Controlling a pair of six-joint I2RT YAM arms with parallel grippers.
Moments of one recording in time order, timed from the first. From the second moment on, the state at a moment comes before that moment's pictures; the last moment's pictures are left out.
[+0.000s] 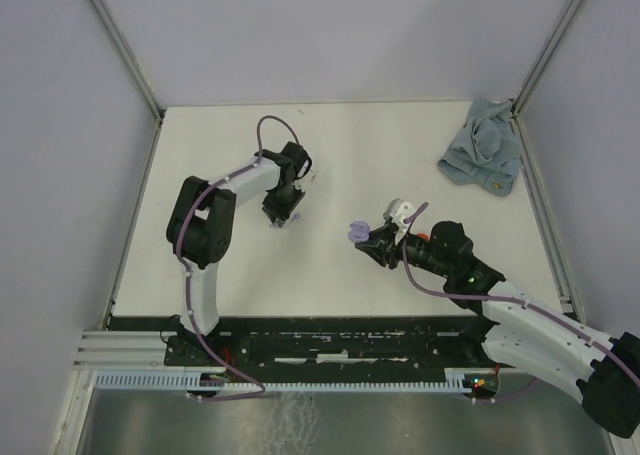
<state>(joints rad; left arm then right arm) -0.46 2.05 1.48 -0.86 -0.10 0.12 0.73 0.84 0.43 0.26 -0.35 -0.03</state>
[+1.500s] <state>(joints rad) -0.54 1.23 0.77 -0.03 0.28 -0.44 0.73 0.91 0.39 0.41 -0.30 -0.01</state>
